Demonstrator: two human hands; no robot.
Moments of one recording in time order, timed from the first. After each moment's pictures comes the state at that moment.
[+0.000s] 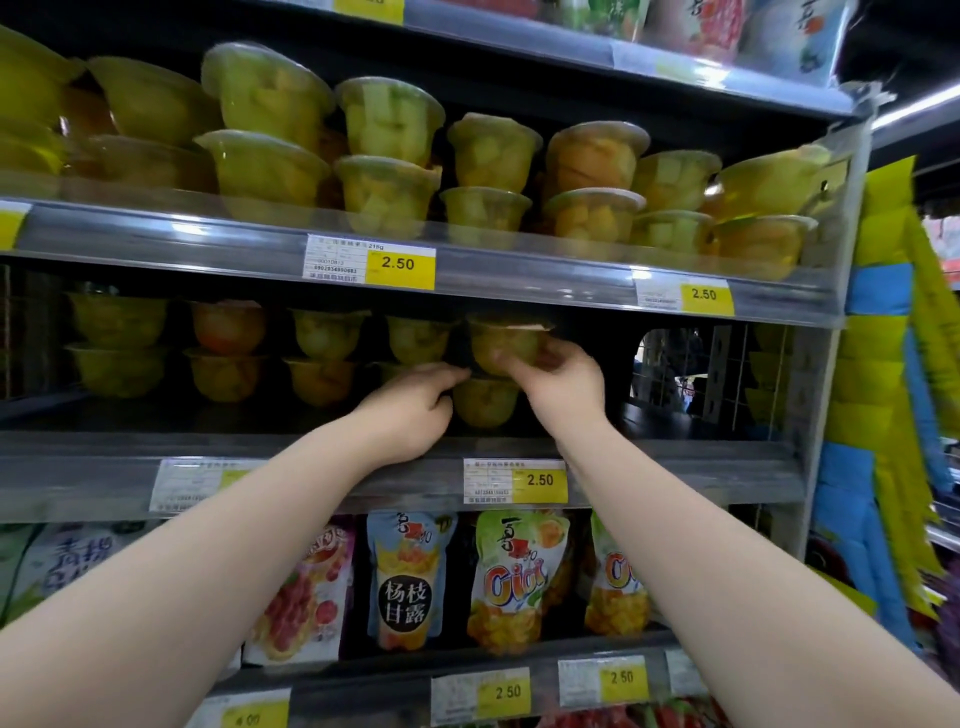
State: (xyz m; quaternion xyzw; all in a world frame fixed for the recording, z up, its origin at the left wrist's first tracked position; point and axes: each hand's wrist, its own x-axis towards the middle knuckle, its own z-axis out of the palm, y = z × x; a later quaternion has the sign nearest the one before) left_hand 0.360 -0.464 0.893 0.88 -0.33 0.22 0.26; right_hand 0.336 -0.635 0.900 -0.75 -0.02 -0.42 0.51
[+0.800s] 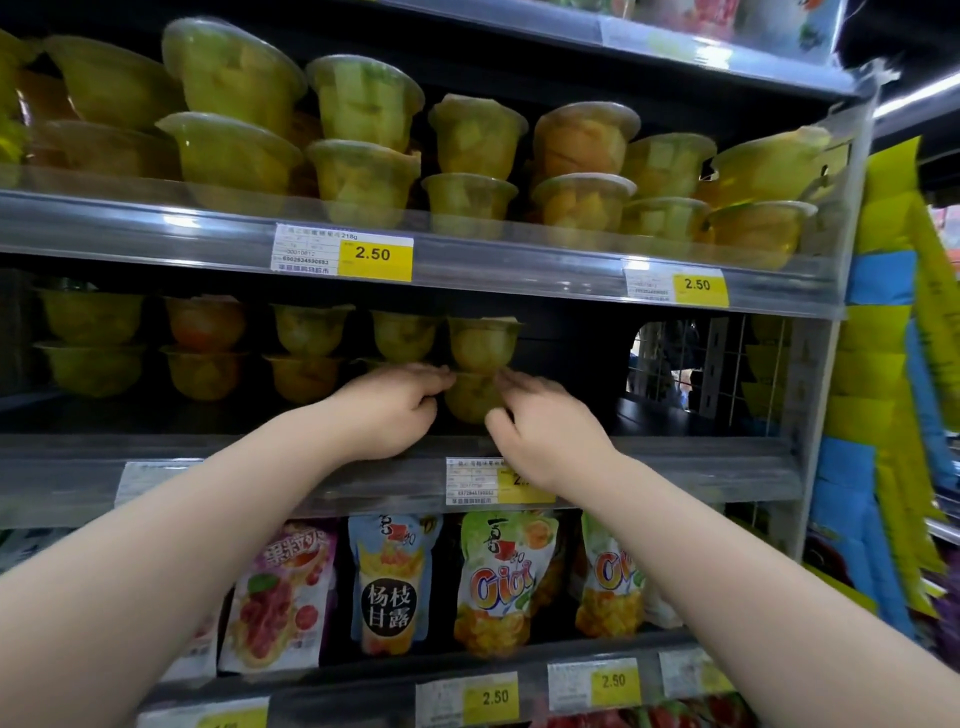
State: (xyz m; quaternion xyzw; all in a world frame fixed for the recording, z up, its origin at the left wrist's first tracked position) left_hand 0.356 -0.463 0.902 0.90 -0.35 0.21 0.15; right_hand 0.298 -0.637 0.883 -0.95 -0.07 -0.31 0.06
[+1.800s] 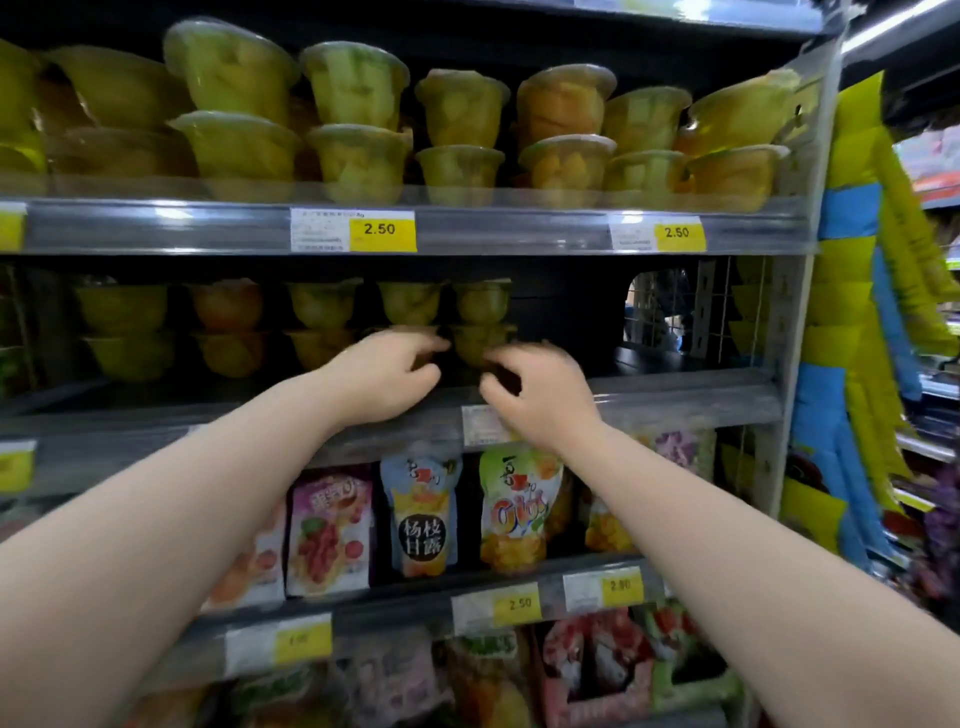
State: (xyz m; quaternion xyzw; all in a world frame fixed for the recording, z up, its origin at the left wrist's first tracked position) left_hand 0.318 -0.442 0.908 0.91 -0.33 0.21 0.15; right_hand 0.289 -0.624 0.862 -0.89 -0.11 -0.41 0.15
